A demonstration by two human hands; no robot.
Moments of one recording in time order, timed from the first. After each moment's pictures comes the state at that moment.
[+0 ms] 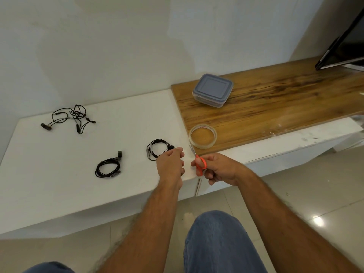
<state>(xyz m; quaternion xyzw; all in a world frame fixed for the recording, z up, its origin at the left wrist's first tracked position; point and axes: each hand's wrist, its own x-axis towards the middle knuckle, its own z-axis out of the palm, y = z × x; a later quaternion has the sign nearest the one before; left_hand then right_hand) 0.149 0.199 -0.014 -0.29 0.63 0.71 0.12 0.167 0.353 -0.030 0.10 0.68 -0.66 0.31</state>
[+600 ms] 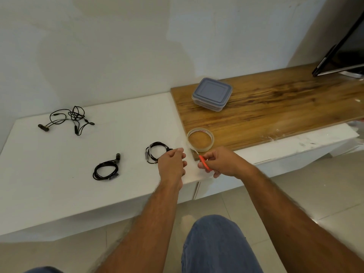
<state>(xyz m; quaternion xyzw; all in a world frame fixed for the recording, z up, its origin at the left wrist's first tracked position) 0.143 0.204 -0.014 -0.28 0.64 0.71 0.13 0.150 0.365 -0.013 0.06 0.85 -0.46 0.23</state>
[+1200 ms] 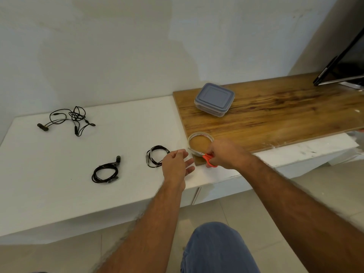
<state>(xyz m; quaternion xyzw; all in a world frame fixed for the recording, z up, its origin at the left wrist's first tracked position) 0.132 0.210 -0.017 -0.28 0.58 0.76 0.14 0.111 0.359 0.018 -0.04 0.97 -0.06 0.24</state>
